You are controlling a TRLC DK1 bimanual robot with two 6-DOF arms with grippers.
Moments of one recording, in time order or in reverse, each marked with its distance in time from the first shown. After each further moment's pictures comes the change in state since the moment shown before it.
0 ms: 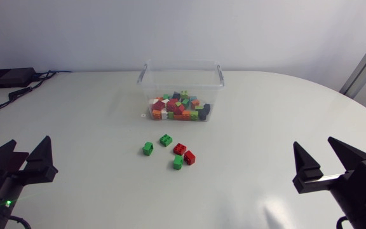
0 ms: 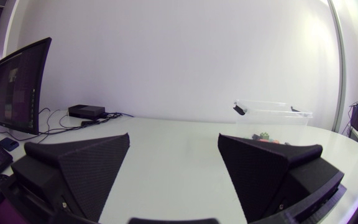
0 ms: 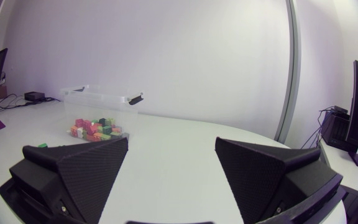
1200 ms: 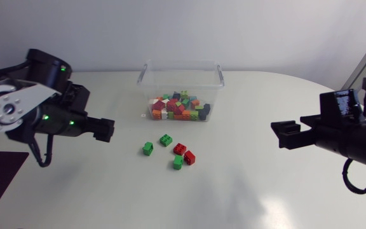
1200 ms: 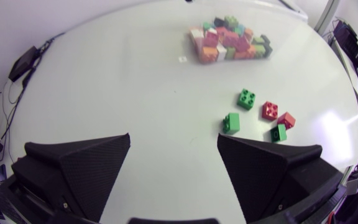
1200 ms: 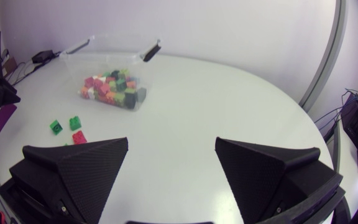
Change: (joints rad) left arm -0.281 1.302 0.858 -0.498 0.035 0.027; right arm 0.082 0.853 0.557 -0.246 -0.014 0.029
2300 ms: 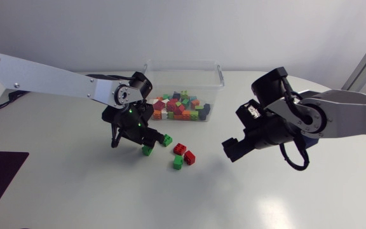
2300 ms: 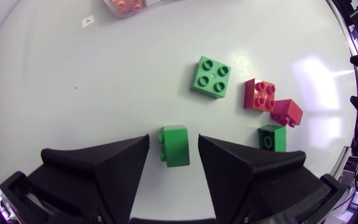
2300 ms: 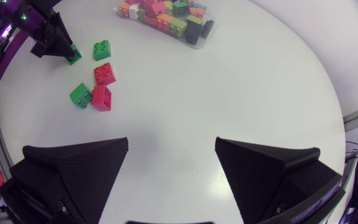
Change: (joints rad) left arm -0.175 0.659 0.426 -0.146 0.120 -0.013; right arm 0.269 0.577 0.262 -0.148 0.018 -0.061
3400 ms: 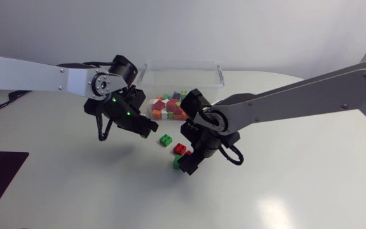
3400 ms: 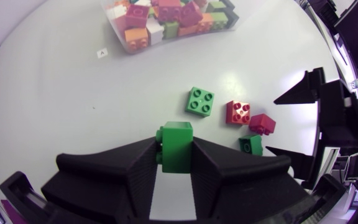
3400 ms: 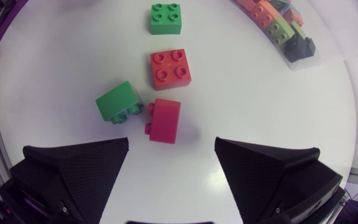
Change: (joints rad) left arm 0.051 -0.165 -0.057 0.068 0.075 0.040; right arm 0.255 0.465 0.319 -0.084 0.018 0.000
